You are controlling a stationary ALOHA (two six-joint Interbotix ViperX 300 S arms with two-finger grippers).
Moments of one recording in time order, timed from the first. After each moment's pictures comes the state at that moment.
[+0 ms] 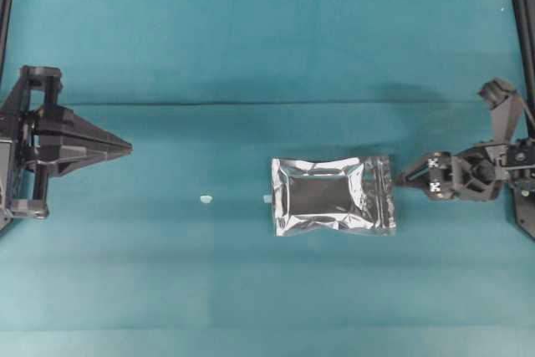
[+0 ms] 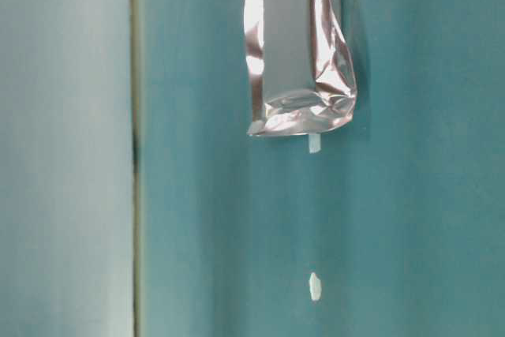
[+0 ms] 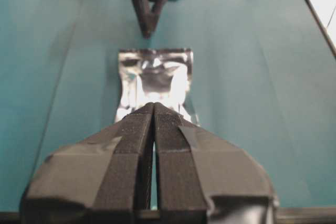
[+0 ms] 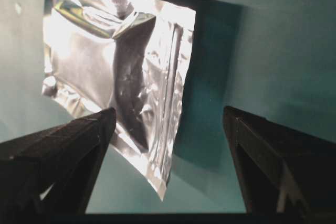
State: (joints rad) left arm 0.00 -0.84 1.08 0.02 -0.08 -0.03; right arm 0.02 -0.35 1.36 0.32 -0.34 1.15
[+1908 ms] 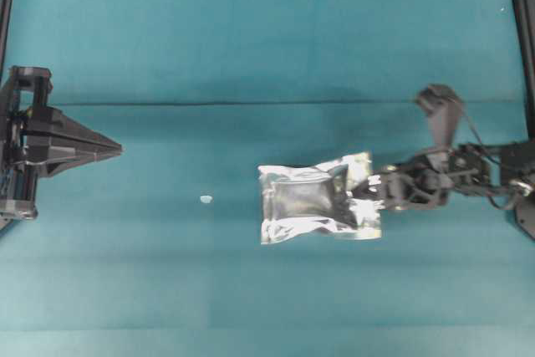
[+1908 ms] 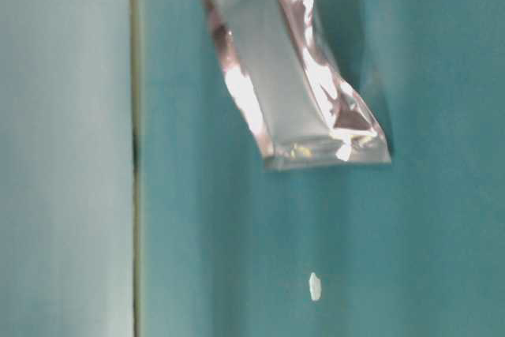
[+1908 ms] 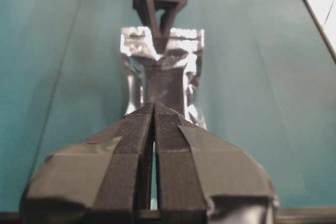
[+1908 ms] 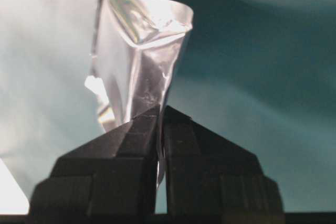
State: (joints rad) left arm -0.01 -0.89 1.09 0.02 -0.04 -0.03; right arm 0.02 -0.22 1.02 0.27 -0.06 0.98
